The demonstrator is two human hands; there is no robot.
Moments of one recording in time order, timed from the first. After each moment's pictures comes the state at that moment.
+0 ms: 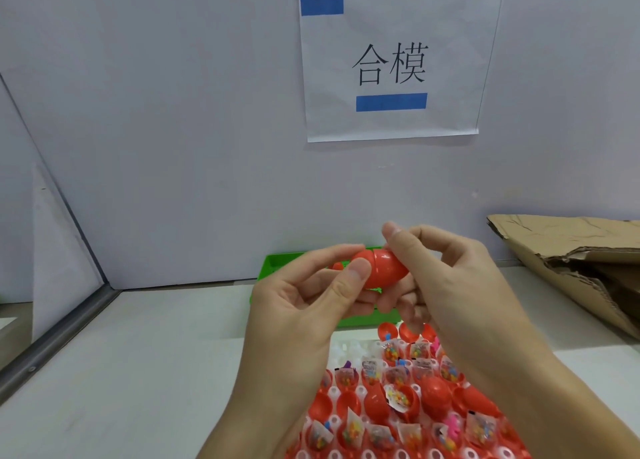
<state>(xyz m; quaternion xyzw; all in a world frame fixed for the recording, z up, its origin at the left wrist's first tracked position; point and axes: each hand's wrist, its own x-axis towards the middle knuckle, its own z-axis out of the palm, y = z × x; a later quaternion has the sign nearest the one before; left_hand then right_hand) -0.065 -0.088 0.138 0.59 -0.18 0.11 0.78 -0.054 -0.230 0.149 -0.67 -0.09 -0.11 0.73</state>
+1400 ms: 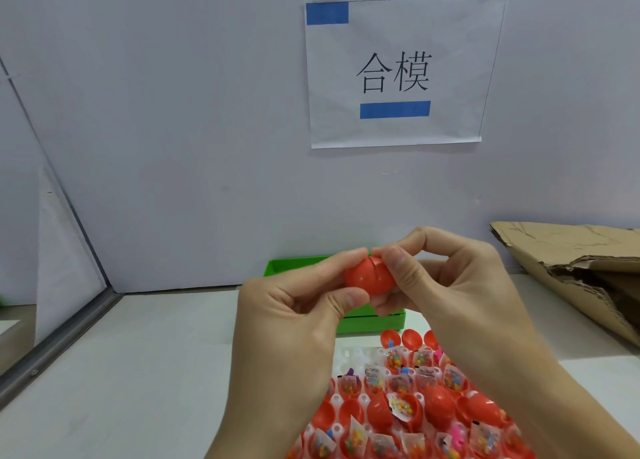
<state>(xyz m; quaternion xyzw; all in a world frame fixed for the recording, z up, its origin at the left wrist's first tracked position) -0.071 -0.082 0.145 0.71 -0.18 0.26 0.63 -0.057 -0.233 0.148 -0.70 -0.20 -0.17 0.67</state>
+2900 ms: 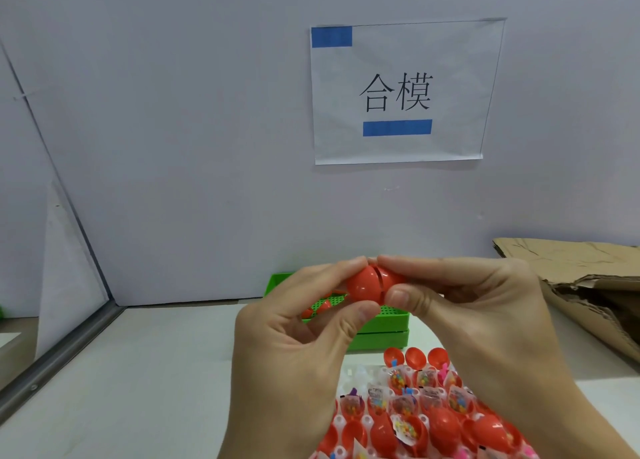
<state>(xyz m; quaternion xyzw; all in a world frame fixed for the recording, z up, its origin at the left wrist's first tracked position) -0.071 -0.083 0.149 0.65 -0.25 0.29 0.65 -0.070 -0.230 0.167 -0.64 -0.22 -0.23 0.70</state>
